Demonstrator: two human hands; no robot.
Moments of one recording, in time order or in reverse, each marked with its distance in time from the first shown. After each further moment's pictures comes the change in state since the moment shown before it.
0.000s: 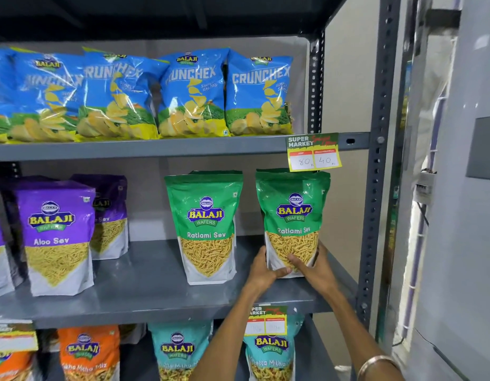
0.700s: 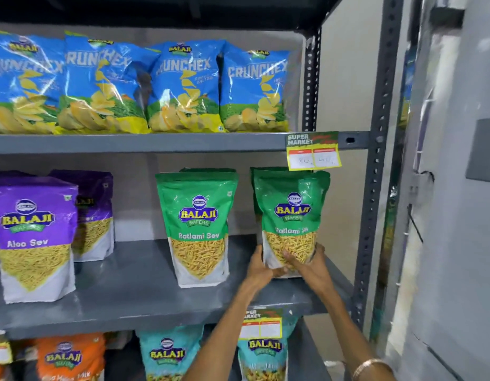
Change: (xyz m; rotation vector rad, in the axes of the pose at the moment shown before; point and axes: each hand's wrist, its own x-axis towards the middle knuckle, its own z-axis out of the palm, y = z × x) left_hand 0.026 -0.012 0.009 -0.061 -0.003 -0.055; right_hand 0.012 0.000 0.006 -0.020 0.072 0.057
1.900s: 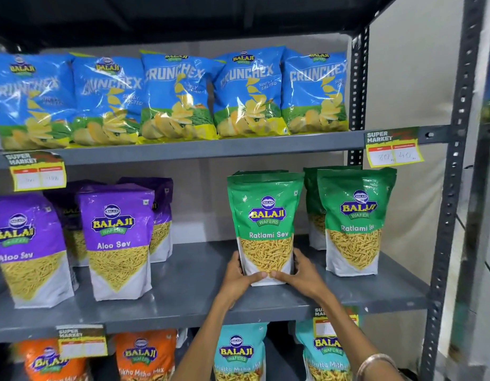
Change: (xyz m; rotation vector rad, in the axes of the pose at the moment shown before) left_hand -0.061 -0.035 -0.218 -0.106 0.102 0.051; right_hand -0.051 -0.033 0.160 -0.075 -0.369 -0.064
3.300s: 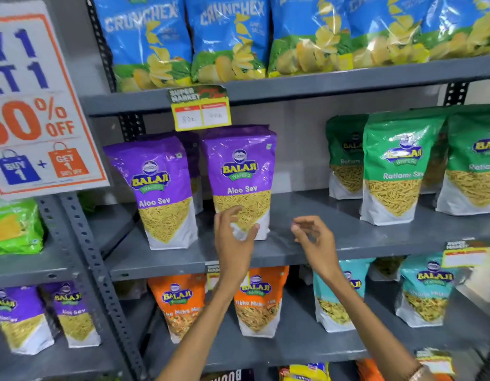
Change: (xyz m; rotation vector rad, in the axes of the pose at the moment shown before) left_hand -0.120 0.032 -0.302 0.303 0.514 0.453; right_hand -0.052 -0.140 0.304 0.242 0.334 -0.109
